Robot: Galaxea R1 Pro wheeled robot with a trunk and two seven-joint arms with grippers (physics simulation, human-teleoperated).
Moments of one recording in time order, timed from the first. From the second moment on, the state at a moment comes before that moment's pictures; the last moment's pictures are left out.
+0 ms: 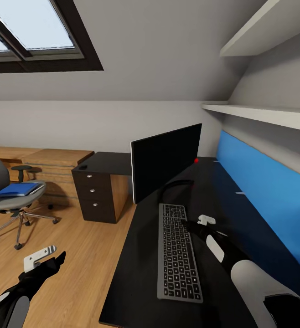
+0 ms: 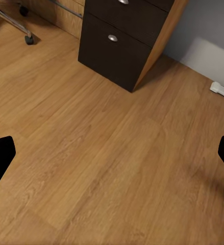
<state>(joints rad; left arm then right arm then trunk) -0.06 0.04 0.31 -1.62 0.33 0.54 0.10 -0.82 -0.04 0.11 -0.42 -0.46 0.14 0.14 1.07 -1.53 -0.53</state>
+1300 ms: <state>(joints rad) -0.06 0.04 0.31 -1.62 0.33 0.54 0.10 -0.82 -0.04 0.17 -0.42 -0.46 0.23 0.14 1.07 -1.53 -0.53</state>
